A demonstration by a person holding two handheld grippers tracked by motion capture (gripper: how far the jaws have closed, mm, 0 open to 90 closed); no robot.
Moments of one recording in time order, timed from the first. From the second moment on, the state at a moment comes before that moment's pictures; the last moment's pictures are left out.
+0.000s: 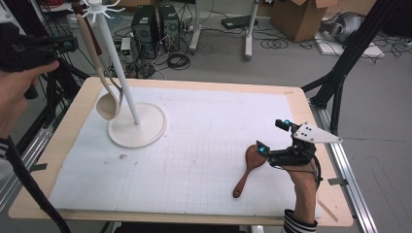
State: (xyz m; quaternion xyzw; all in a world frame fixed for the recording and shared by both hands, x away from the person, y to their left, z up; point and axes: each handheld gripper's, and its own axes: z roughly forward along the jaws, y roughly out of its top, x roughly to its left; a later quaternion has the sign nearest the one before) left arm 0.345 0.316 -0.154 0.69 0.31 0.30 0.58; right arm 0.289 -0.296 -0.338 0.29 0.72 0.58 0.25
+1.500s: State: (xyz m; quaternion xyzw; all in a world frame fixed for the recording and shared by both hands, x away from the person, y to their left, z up) left arm 0.284 0.259 -0.306 0.71 0.22 0.24 0.63; right arm 0.285 -0.296 -0.337 0.28 0.72 0.58 0.24
